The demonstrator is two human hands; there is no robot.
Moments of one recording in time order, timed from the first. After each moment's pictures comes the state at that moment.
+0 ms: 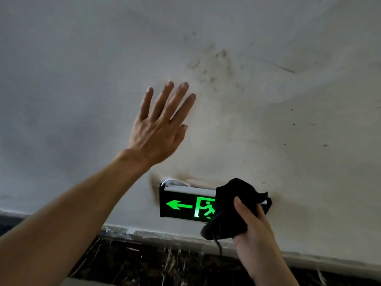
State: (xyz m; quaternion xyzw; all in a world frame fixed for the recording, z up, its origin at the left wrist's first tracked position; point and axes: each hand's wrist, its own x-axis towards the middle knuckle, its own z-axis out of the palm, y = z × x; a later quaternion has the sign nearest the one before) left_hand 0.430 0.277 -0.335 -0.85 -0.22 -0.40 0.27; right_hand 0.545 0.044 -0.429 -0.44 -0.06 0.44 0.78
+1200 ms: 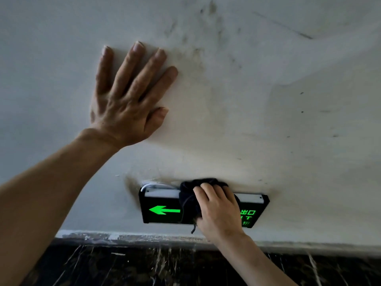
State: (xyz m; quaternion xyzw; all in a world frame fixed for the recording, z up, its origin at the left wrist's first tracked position) left_hand 0.456 0.343 -0.339 -0.75 -0.14 -0.49 0.42; right_hand 0.584 0.122 -0.496 -0.78 -0.59 -0.15 0.11
